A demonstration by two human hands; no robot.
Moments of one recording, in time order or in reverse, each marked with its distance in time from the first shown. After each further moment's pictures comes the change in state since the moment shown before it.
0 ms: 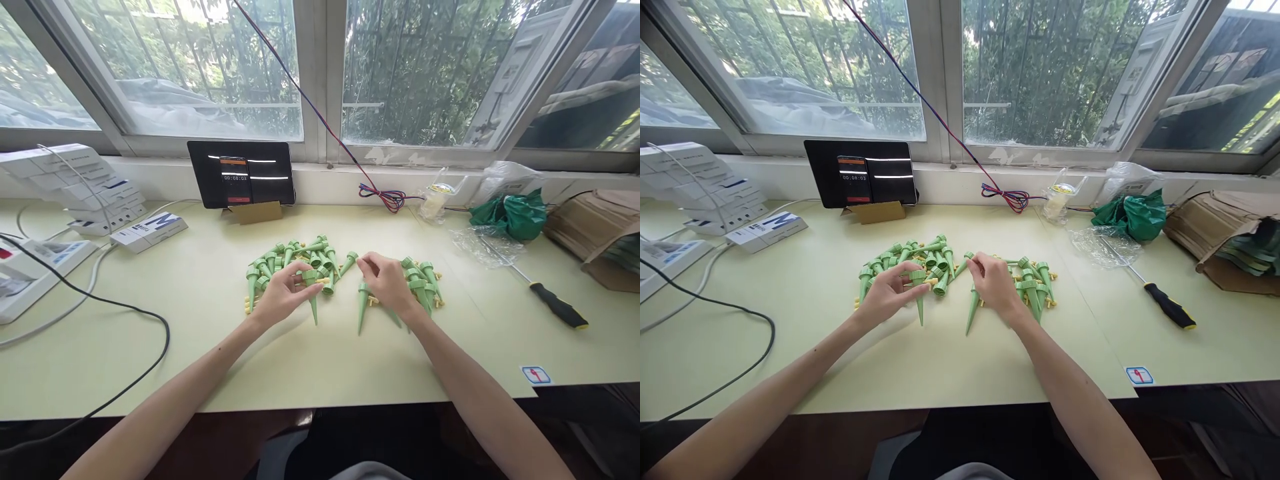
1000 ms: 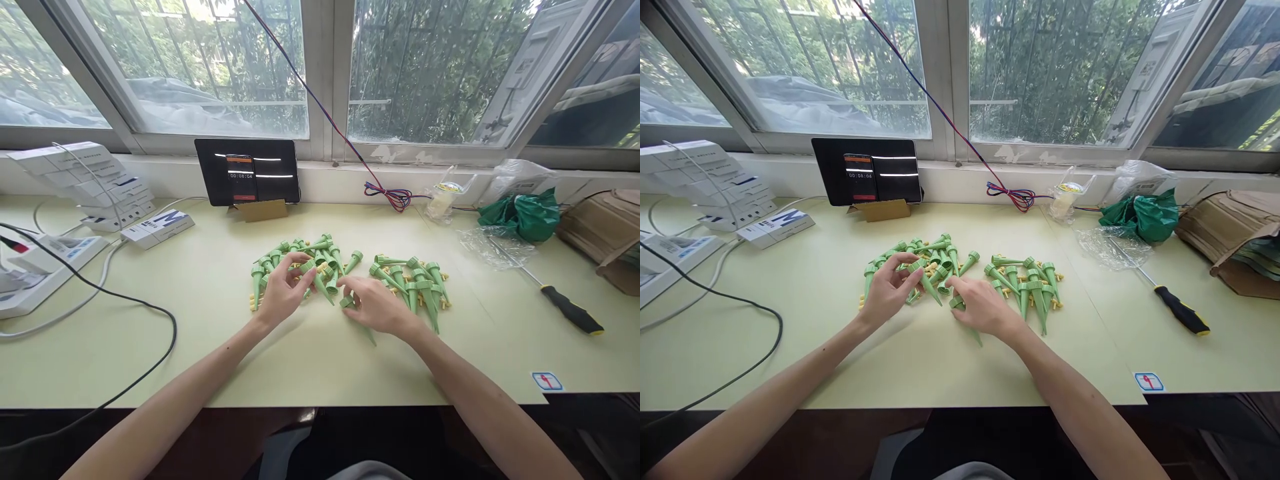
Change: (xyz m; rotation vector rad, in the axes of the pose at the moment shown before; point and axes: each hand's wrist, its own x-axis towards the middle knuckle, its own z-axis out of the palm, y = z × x) left_hand 0.000 0.002 0.006 -0.025 0.189 0.124; right_hand -0.020 -0.019 0.013 -0.129 -0.435 -0.206
